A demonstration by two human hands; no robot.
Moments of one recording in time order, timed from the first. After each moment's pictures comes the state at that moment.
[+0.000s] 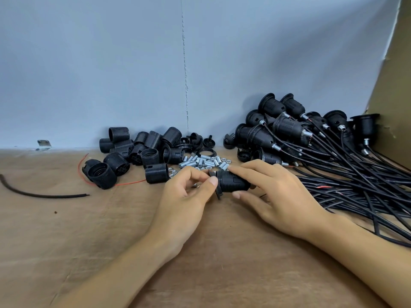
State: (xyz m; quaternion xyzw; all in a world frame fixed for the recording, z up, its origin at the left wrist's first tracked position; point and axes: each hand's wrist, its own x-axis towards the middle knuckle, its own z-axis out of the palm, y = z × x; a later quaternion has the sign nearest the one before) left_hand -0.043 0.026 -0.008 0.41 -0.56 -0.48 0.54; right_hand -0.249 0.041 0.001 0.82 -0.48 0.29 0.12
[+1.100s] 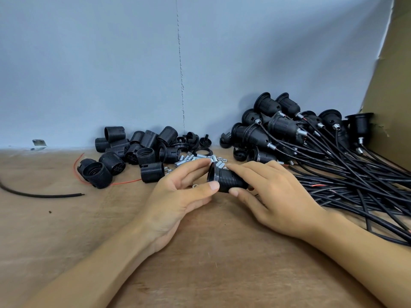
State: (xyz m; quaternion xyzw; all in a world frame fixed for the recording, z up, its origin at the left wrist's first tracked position) left_hand -0.027 0.014 -0.006 0.30 -0.53 -0.64 0.47; right_hand -0.250 0.043 0.002 0.83 -0.46 0.26 0.18
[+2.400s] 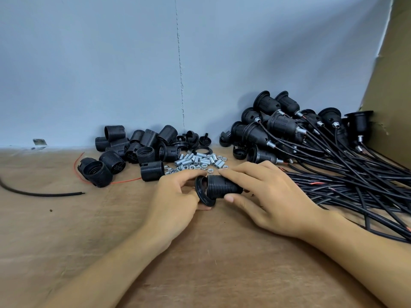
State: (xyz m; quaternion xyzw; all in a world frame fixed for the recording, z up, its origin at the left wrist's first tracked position) left_hand -0.039 0.024 -0.001 0.46 -0.61 -0.44 0.47; right_hand -0.248 0.043 0.002 0.86 -0.42 0.26 0.16
